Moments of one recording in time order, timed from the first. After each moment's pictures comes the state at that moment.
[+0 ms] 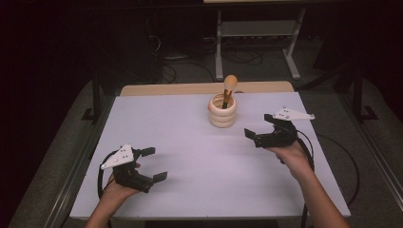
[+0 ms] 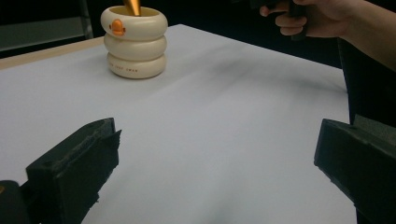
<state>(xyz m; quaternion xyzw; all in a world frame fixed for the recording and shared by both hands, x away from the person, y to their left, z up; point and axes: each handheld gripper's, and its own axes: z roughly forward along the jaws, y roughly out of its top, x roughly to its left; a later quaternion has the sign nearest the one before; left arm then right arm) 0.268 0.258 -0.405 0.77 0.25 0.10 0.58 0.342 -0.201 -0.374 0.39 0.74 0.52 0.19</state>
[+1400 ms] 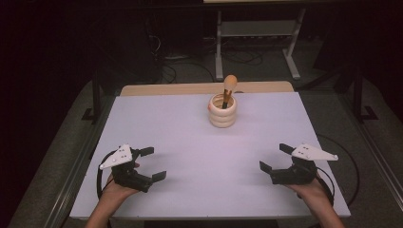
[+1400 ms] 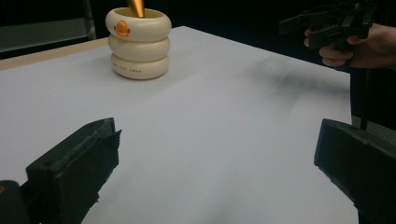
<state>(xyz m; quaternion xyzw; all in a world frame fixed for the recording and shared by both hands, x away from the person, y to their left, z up) 0.268 0.260 -0.405 0.77 0.25 0.10 0.58 0.256 -0.235 -0.410 0.39 0.74 0.52 0.20</state>
